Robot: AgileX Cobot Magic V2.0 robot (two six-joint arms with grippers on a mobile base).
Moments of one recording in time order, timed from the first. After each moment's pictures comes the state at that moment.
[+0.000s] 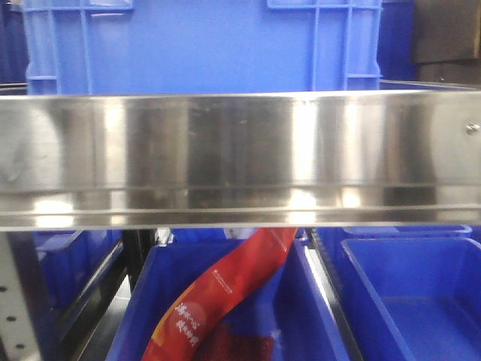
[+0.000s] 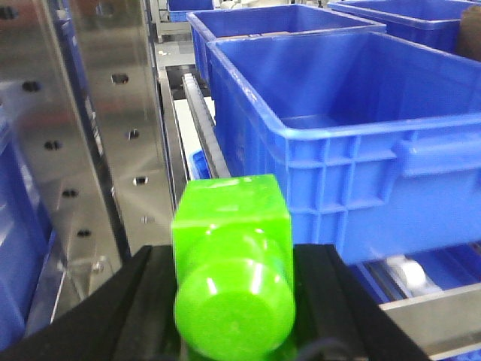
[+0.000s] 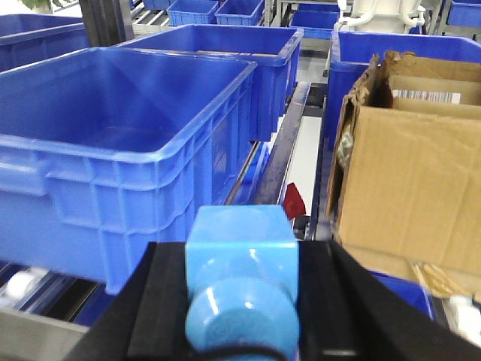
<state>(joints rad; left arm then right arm) -0.17 0.49 -0.98 0.04 0.86 0.00 0.31 0.51 -0.98 0.03 0.79 0.01</state>
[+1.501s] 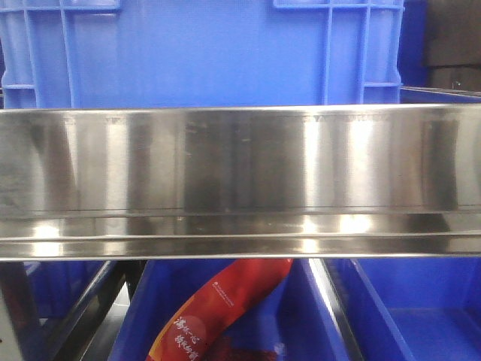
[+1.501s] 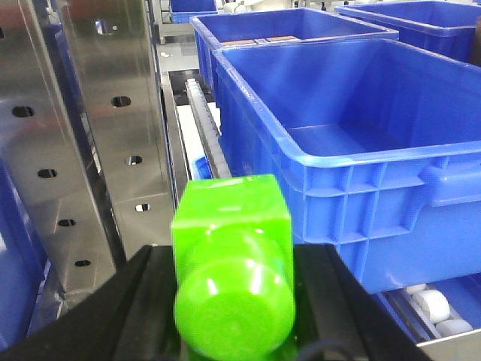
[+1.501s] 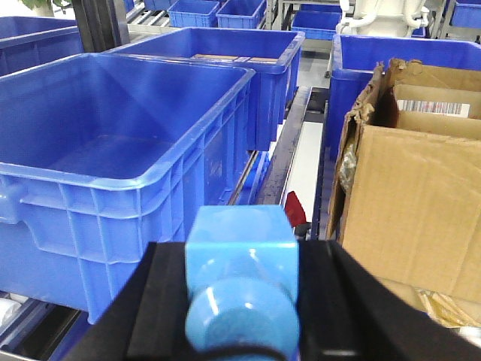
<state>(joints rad) -0.17 0.49 -0.98 0.04 0.85 0.00 0.31 0.51 -0.98 0.03 0.79 0.01</state>
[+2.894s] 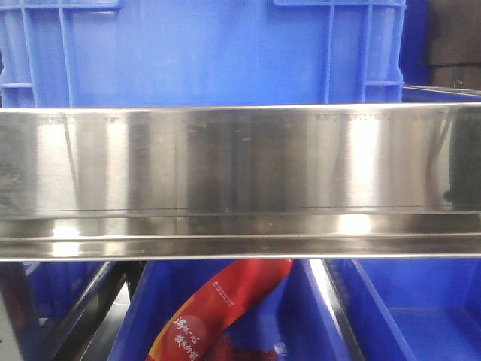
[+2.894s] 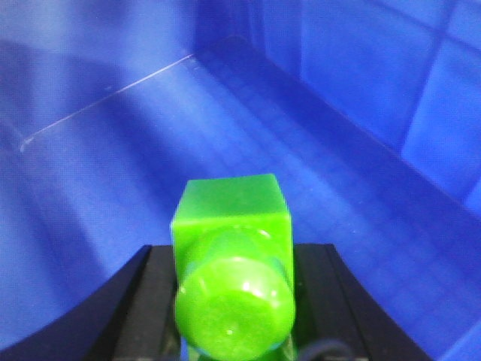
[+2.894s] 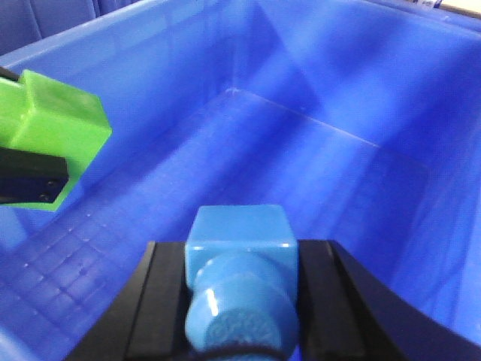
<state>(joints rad) -0.49 1.49 -1.60 0.00 0.85 0.12 0.60 1.38 -1.43 0.09 0.64 -0.05</state>
